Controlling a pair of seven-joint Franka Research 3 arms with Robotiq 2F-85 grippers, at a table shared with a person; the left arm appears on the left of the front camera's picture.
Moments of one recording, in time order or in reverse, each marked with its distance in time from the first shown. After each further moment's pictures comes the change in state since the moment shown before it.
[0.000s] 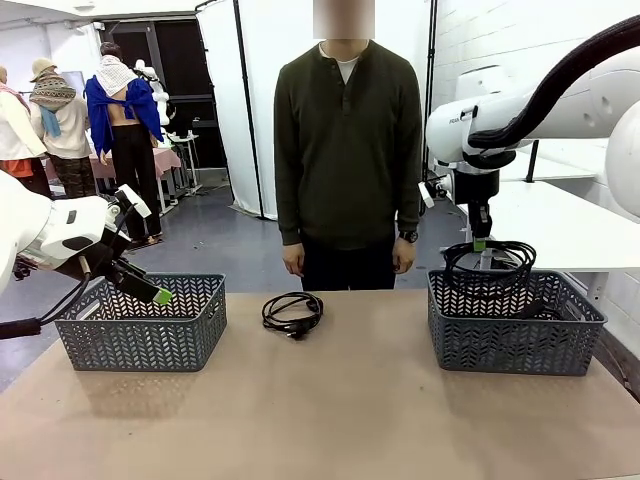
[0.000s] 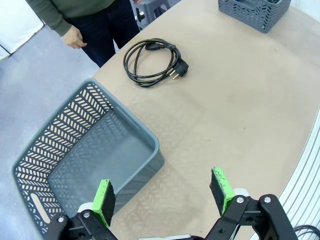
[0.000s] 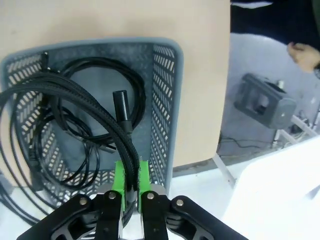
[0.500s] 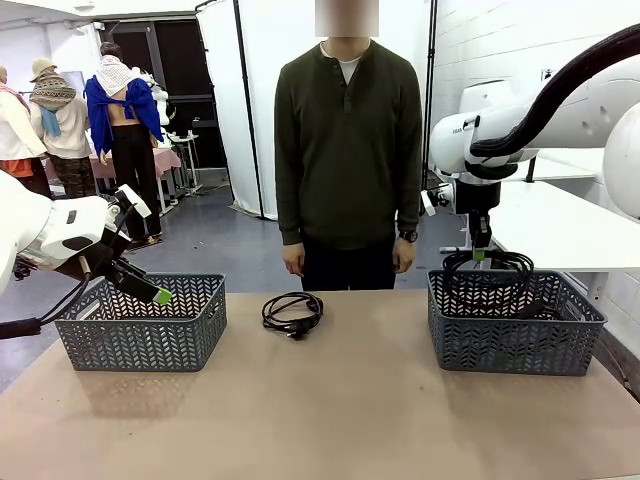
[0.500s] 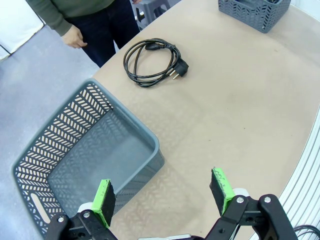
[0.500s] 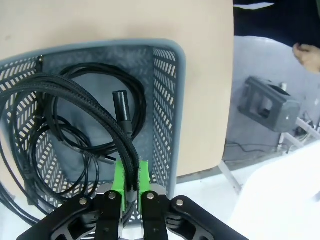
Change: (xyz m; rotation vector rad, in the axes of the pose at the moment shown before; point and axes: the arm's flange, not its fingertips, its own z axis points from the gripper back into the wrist) left arm 0.000 0.000 0.000 0.000 0.000 0.000; right arm -0.001 -0.003 -0.020 0.015 -0.027 -0.015
